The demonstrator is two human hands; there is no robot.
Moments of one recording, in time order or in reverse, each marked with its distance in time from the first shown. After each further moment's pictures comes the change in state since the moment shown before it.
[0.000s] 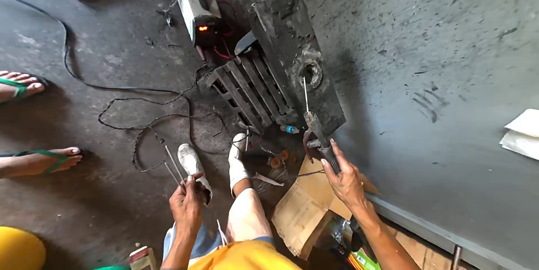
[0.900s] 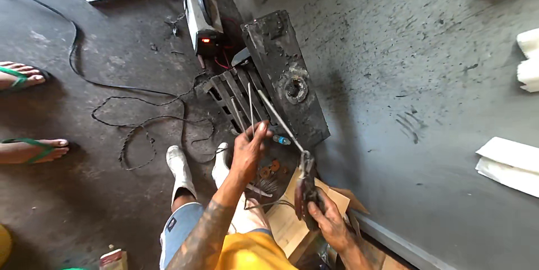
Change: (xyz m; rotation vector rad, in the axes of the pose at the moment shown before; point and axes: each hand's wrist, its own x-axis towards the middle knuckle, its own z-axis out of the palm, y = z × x) left_hand -0.032 0.136 0.186 -0.354 -0.527 -0.076; right_hand -0.059 -0.011 -0.044 0.993 -0.343 0.212
